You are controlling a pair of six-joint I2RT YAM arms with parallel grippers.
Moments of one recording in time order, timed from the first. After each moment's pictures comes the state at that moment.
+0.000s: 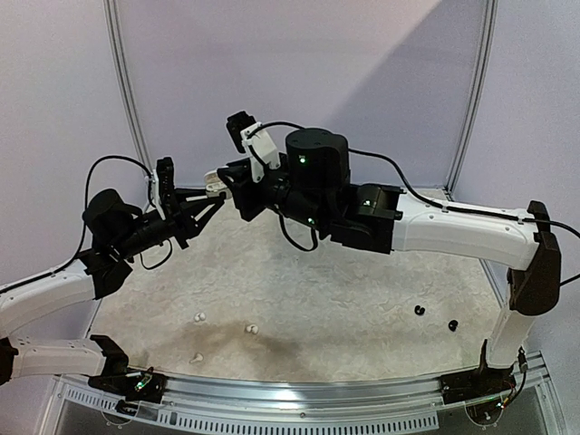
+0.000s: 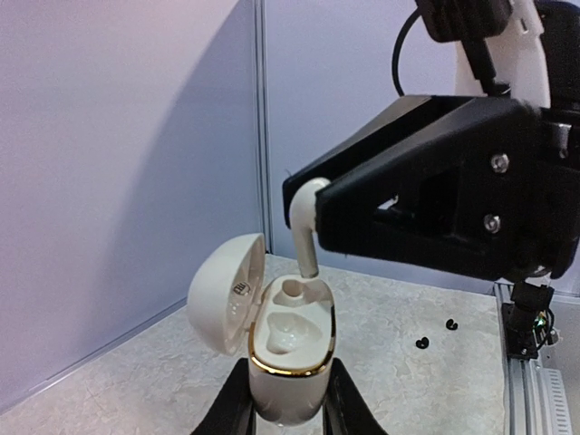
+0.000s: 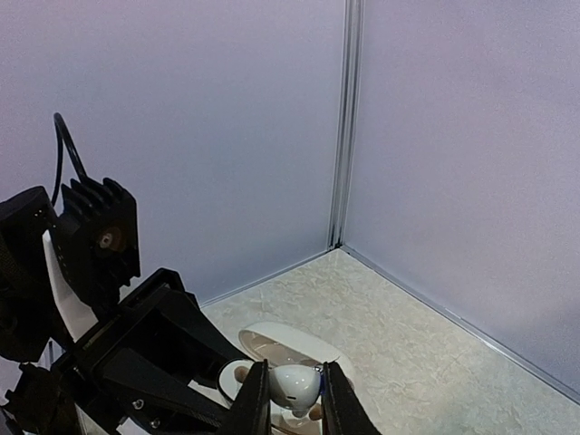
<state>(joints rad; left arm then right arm) -0.54 0.98 0.57 0.59 0.49 -0.08 1.21 1.84 1.73 0.07 0.29 0.02</state>
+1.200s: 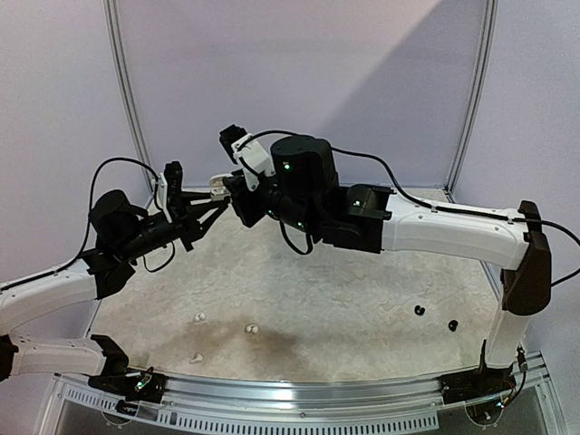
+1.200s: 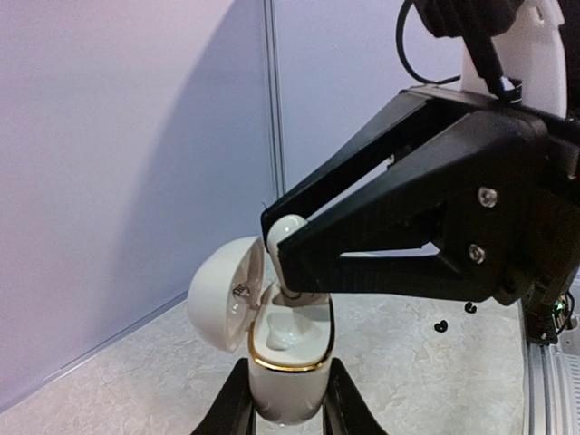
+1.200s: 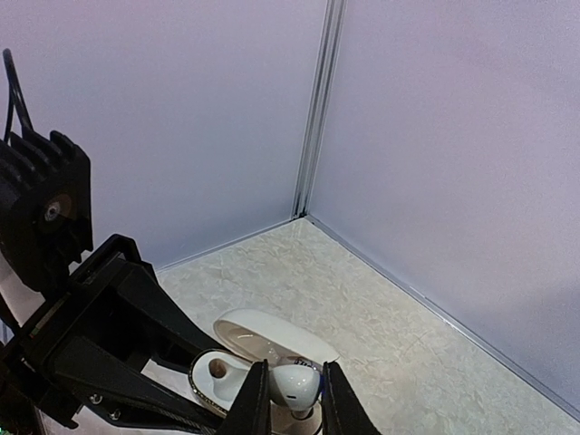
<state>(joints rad) -0.57 1.00 0.57 0.56 0.44 -0.01 1.21 1.89 1.78 -0.03 0.36 -0.05</state>
